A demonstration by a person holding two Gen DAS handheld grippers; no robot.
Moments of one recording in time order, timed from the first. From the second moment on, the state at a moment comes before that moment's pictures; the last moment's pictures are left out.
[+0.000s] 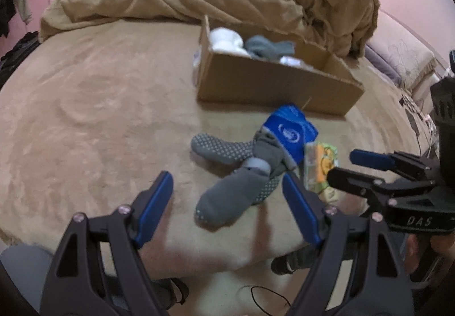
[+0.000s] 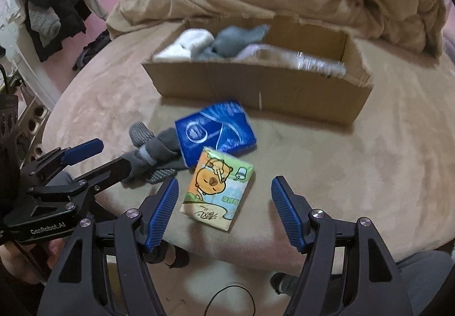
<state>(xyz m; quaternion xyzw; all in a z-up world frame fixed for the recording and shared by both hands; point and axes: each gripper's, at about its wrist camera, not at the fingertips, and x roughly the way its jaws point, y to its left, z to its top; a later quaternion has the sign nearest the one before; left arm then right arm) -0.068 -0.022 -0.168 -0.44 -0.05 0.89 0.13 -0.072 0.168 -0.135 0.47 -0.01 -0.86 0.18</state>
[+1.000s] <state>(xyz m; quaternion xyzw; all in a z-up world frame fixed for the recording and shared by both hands) -0.047 -0.015 -0.134 -0.41 -0.03 0.90 0.12 -0.069 0.203 -0.128 0.46 -0.02 -0.87 0.18</state>
